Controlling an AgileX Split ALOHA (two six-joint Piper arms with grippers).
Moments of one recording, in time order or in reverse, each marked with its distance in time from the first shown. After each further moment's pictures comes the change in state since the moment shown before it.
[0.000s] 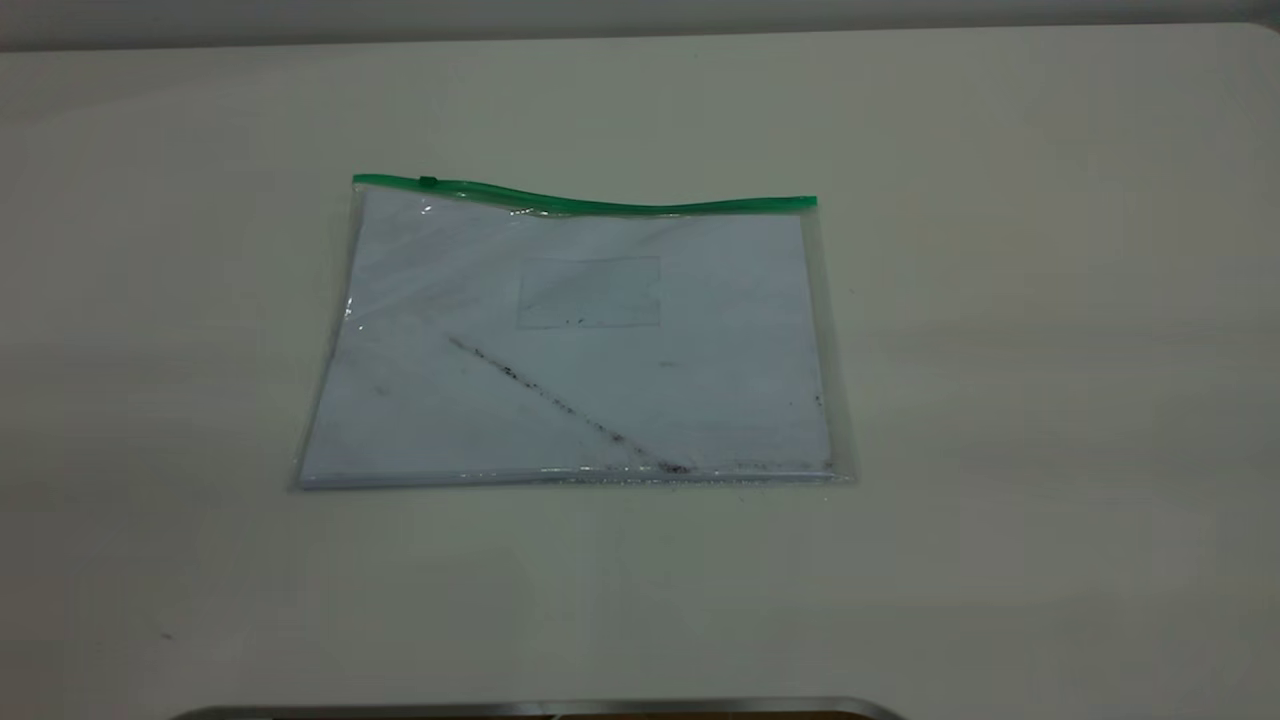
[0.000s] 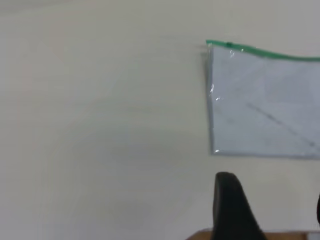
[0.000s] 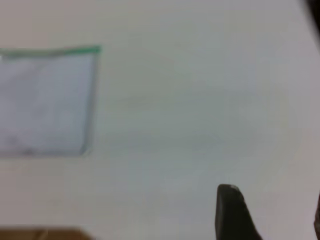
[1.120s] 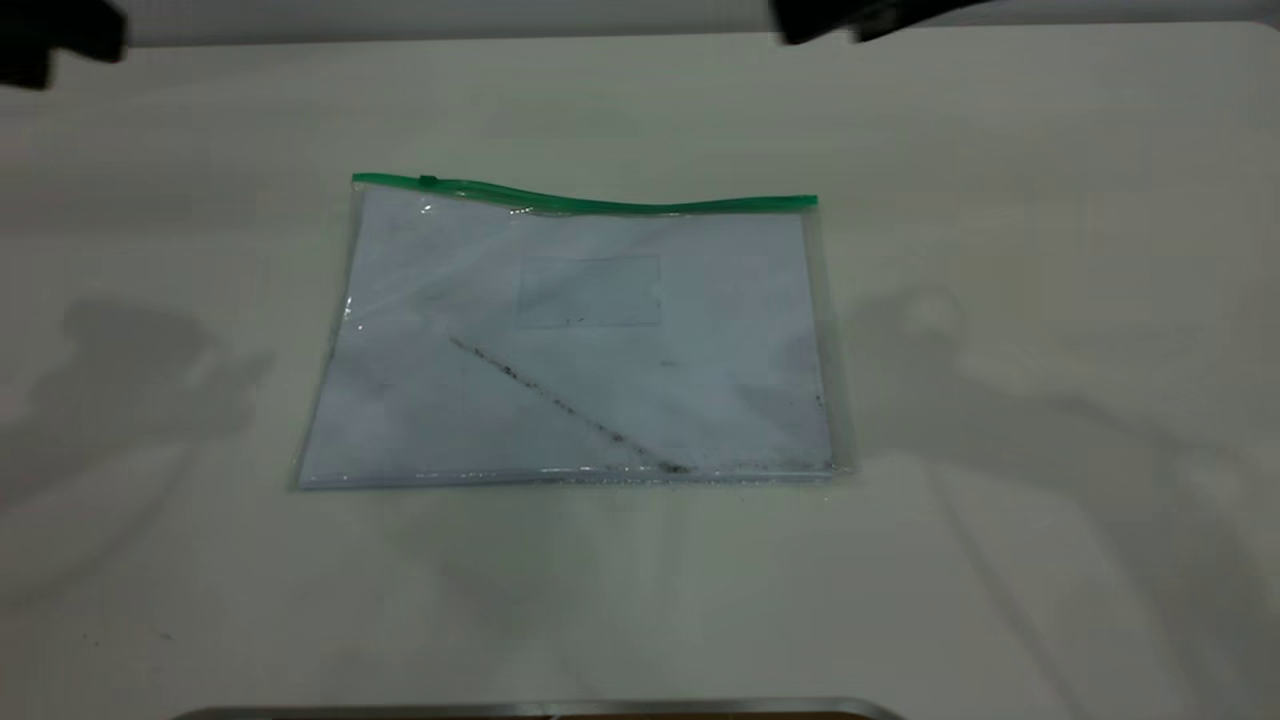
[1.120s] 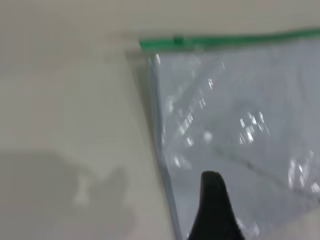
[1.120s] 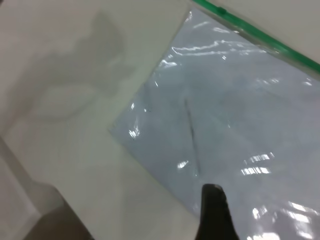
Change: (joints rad) left arm 0.000 1.673 -0.356 -0.913 -0.578 1.128; right arm 0.274 1.663 -0.508 1.205 -0.509 -1.353
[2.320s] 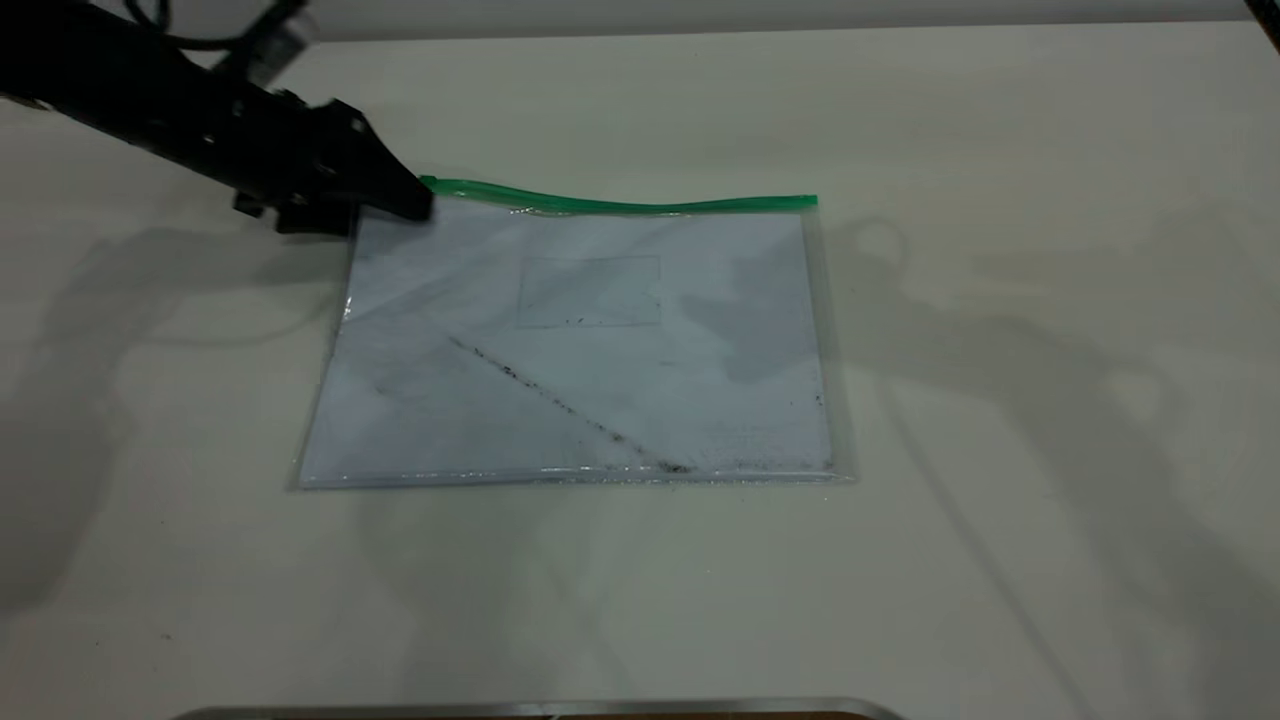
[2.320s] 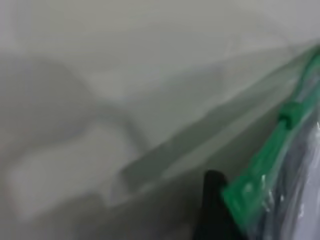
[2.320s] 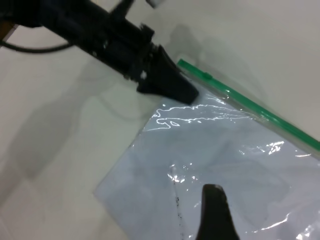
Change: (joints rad) left arm -0.117 0.912 -0.812 -0.025 0.275 -0.011; right arm 0.005 0.140 -0.206 0.044 -0.017 0.000
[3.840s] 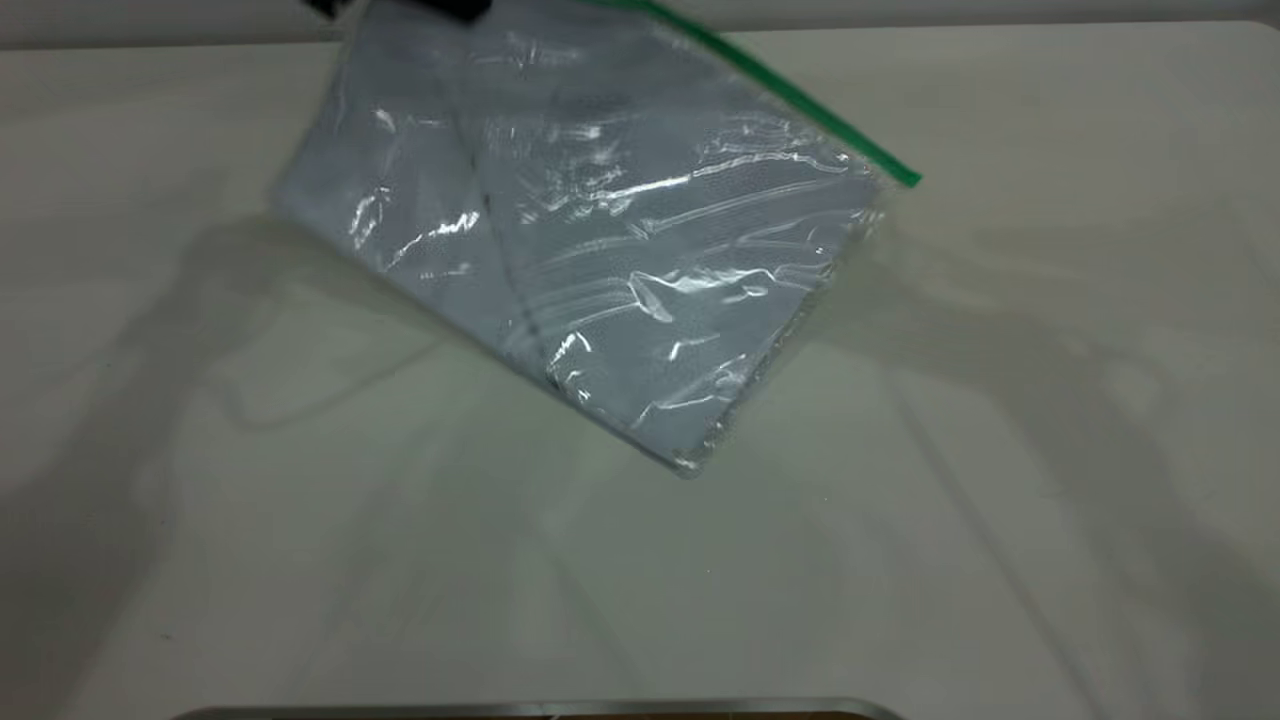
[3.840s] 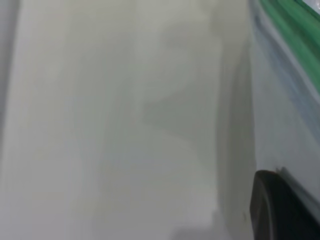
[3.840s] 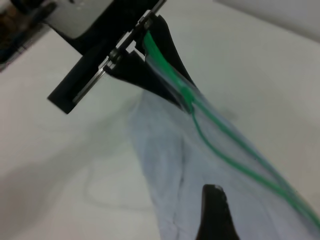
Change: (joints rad) left arm -0.184 -0.399 -0.002 0.263 0.080 0.807; right arm 0.007 0.009 -0.048 0.171 -0.004 -0.263
